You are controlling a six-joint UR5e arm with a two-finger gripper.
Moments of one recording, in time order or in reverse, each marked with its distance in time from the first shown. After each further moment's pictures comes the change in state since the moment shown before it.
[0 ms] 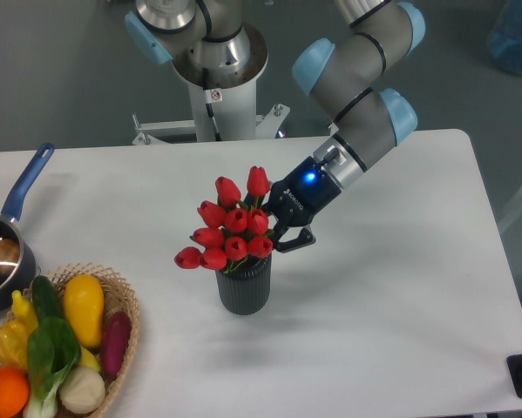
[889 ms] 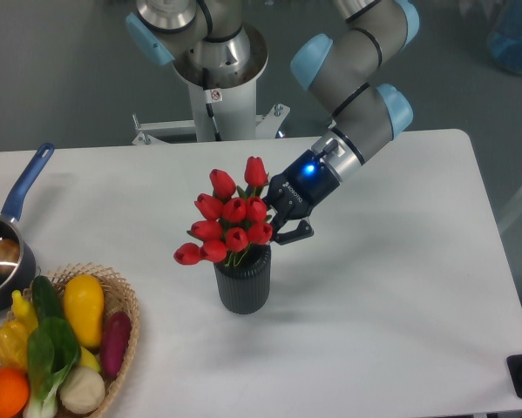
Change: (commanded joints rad) arm 0.005 0.021 -0.025 -0.008 -0.090 0.011
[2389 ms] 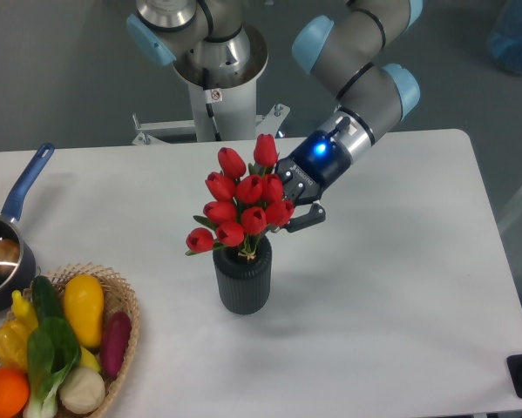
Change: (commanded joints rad) arm 0.031 0.089 0.015 -0.003 -0.137 -0.139
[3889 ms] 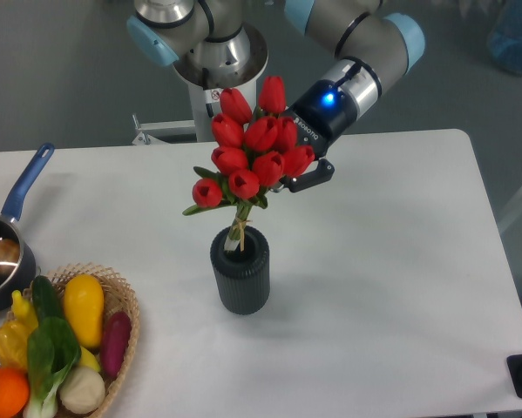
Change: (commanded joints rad) arm 0.012 0.100 0.058 0.002 -0.130 -0.262
